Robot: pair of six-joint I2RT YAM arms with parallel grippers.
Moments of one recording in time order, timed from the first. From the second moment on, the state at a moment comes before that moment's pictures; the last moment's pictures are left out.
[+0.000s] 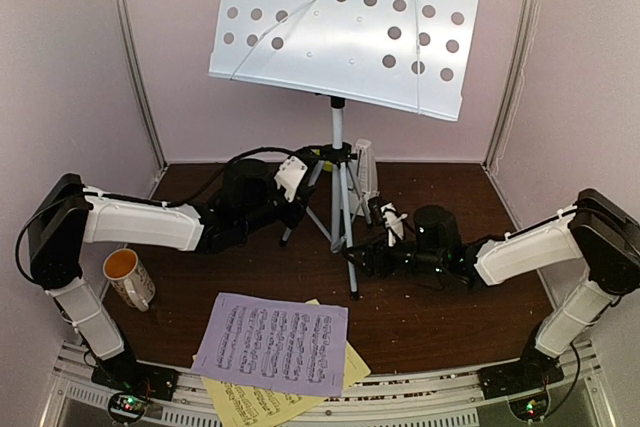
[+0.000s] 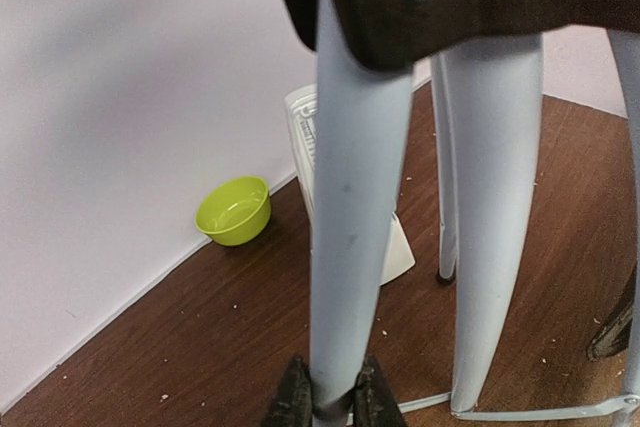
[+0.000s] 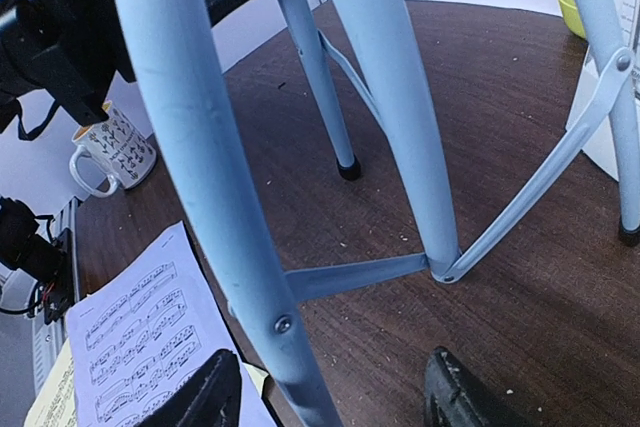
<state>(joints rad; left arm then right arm) -0.85 1.69 1.02 0.43 -0.20 0.22 0.82 1.57 0.63 0.60 -0.19 0.35</state>
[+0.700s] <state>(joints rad) -0.86 1.68 0.98 0.50 -0.24 0.20 0.84 1.61 0.60 0.65 -0.16 0.25</state>
